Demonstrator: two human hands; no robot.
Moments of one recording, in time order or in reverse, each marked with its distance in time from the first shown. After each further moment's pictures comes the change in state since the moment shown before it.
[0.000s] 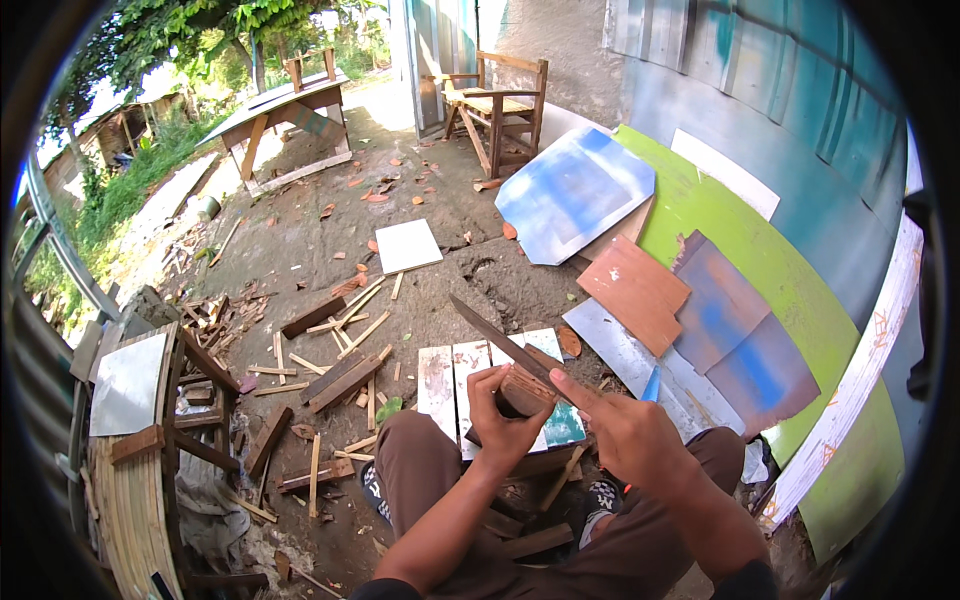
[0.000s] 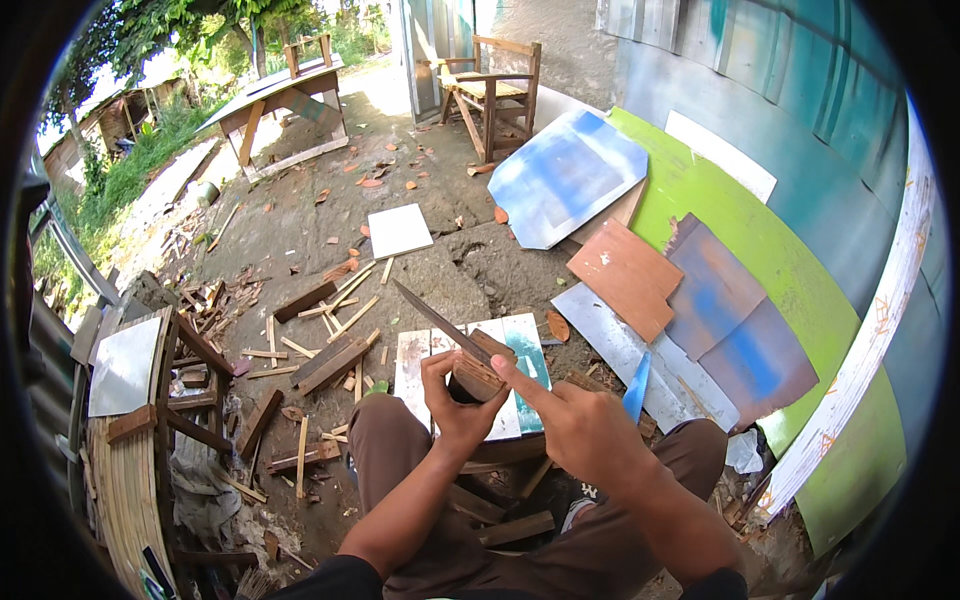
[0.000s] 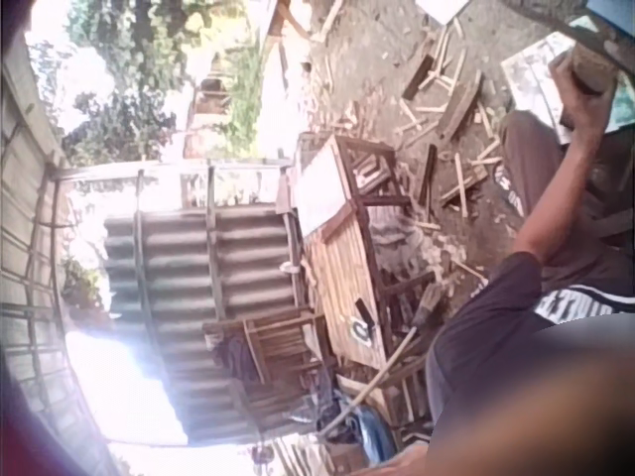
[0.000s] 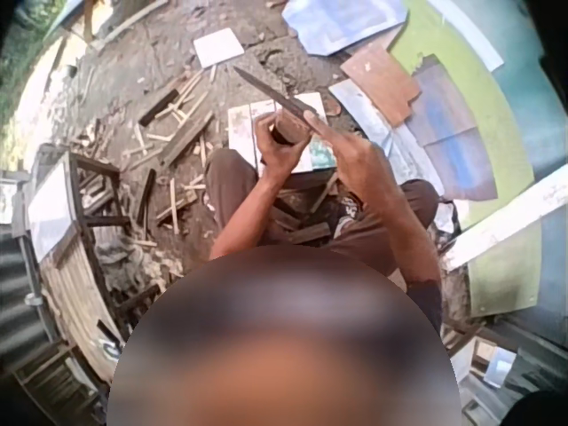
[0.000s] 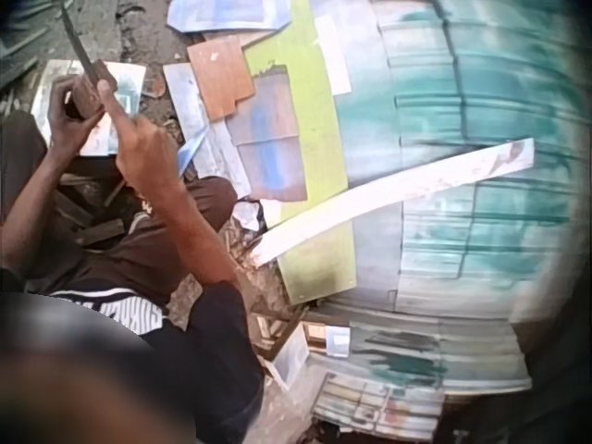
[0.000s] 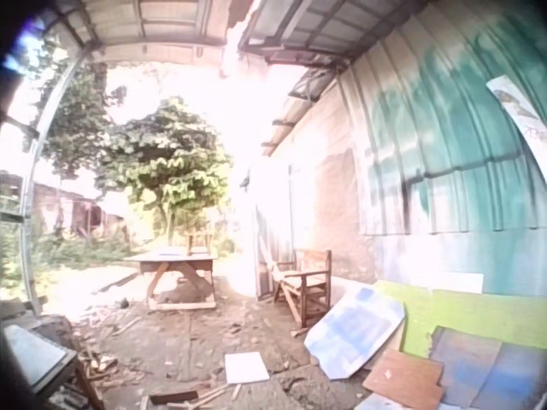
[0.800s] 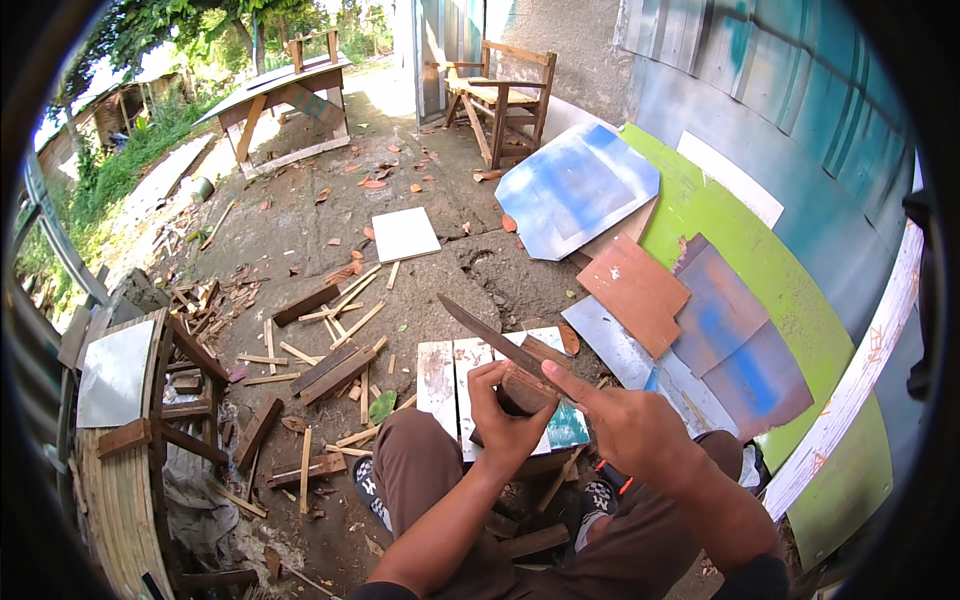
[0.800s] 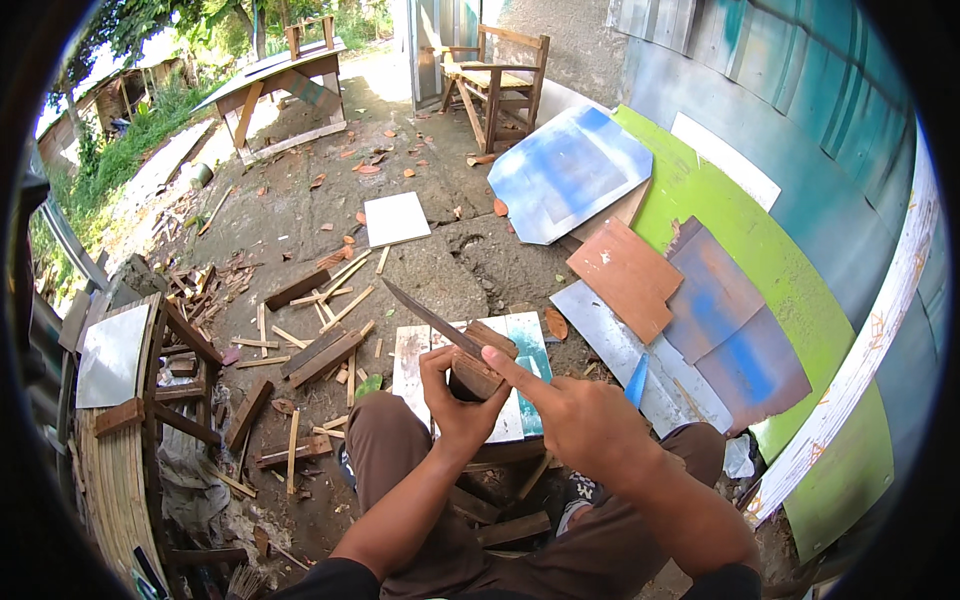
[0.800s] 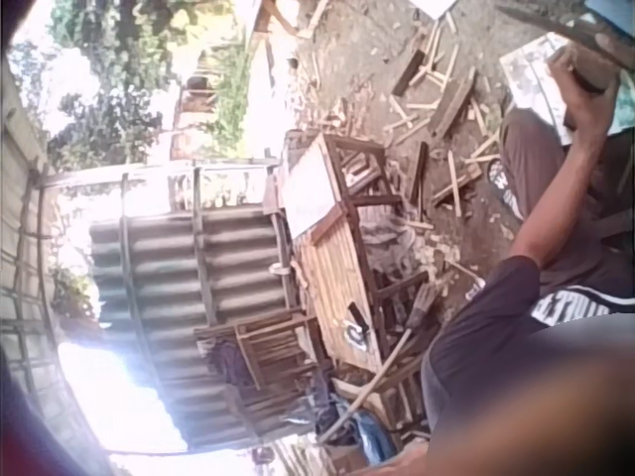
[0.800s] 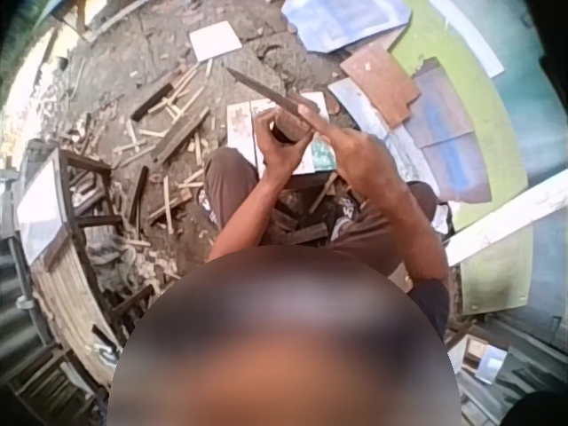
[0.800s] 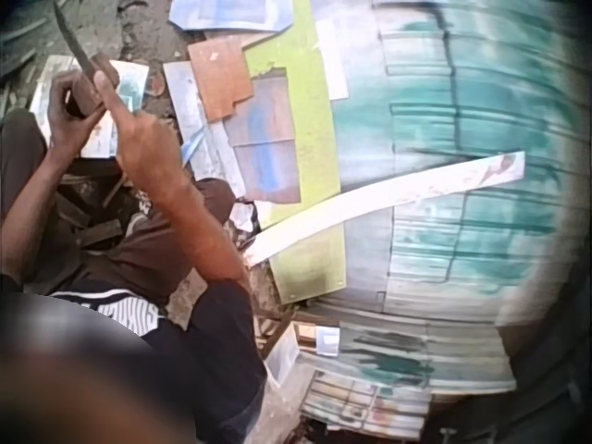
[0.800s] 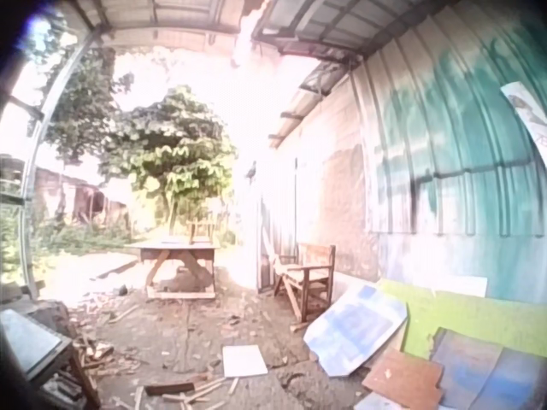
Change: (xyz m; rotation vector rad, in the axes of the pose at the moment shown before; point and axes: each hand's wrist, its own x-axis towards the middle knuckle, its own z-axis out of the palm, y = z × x) left_hand 0.011 -0.011 -0.005 -0.025 0.039 -0.083; right_hand 0.037 -0.007 0.004 -0.082 -0.140 0.018
